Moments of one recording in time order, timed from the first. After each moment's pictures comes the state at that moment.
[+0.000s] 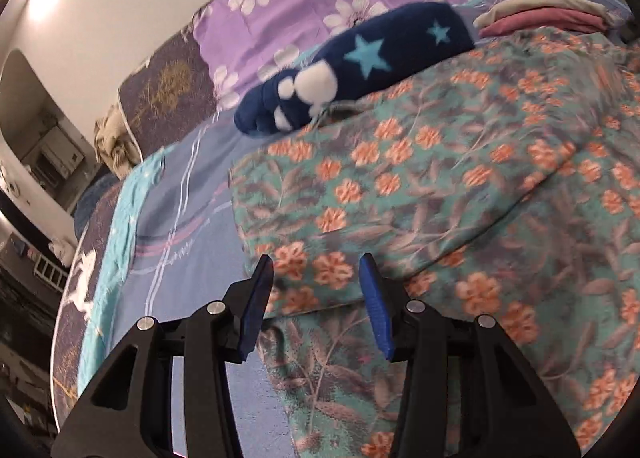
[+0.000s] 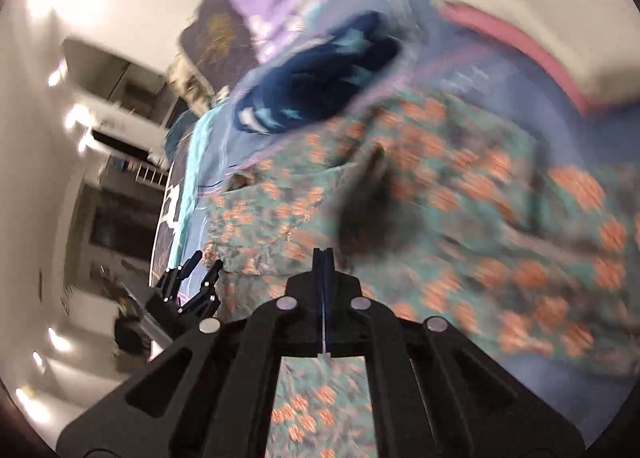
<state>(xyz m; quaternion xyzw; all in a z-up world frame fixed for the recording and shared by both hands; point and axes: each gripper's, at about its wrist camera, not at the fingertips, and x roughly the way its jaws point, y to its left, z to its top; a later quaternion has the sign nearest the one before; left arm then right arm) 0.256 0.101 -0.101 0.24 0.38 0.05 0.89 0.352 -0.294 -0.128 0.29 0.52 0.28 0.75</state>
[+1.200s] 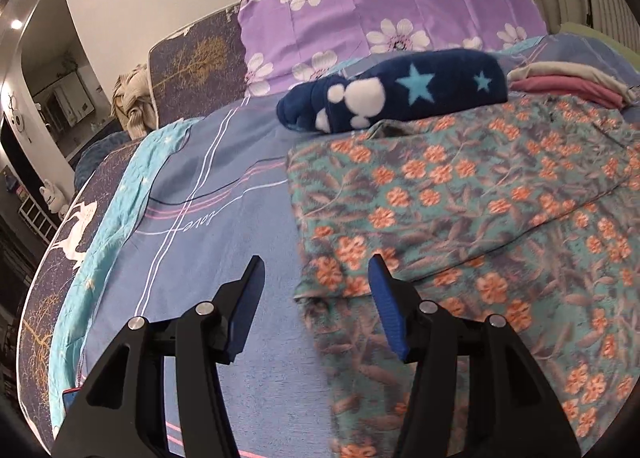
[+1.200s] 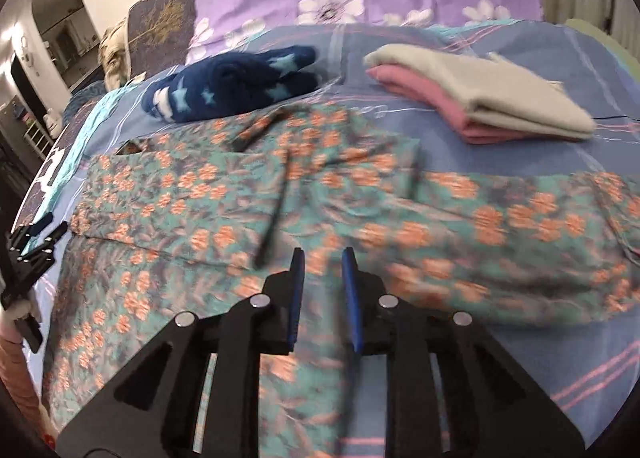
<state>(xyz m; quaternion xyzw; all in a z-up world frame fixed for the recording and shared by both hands) 0.229 0.132 -0.068 0.14 0.35 0.06 0.92 0.273 -0.283 -0.113 0.07 0.43 0.11 0.89</state>
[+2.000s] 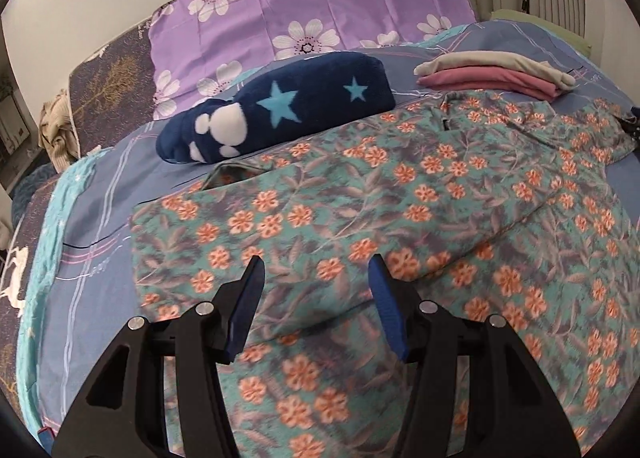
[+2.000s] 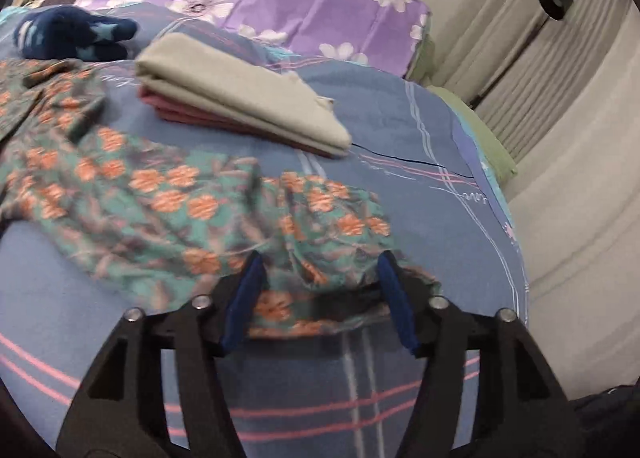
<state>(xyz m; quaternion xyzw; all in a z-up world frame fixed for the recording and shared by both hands) 0.265 0.033 -0.076 0.15 0.37 -0.07 0.91 0.270 -0.420 -0.134 -0.16 0.38 -0.14 0.90</state>
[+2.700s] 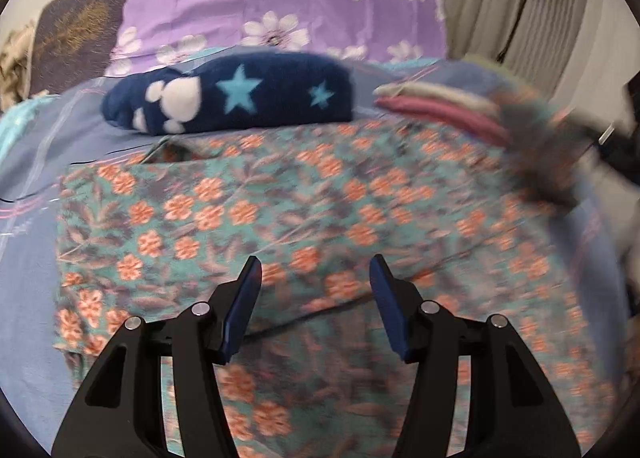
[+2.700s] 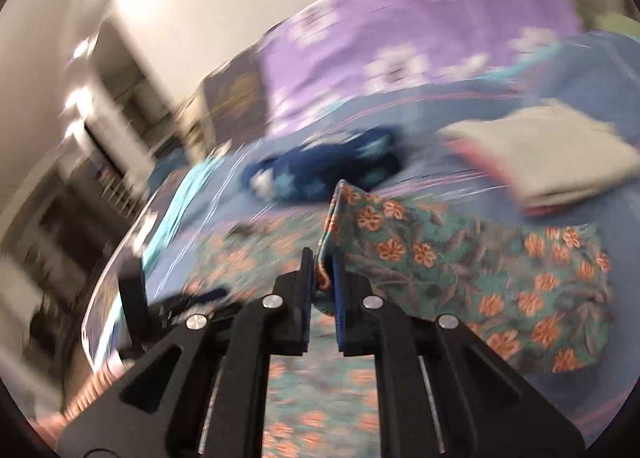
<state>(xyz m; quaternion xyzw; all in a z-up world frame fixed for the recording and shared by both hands) 0.271 0.053 -0.073 -0.02 0.39 -0.19 0.90 0.275 -0.223 -0.054 0.15 0.35 0.28 0.88</state>
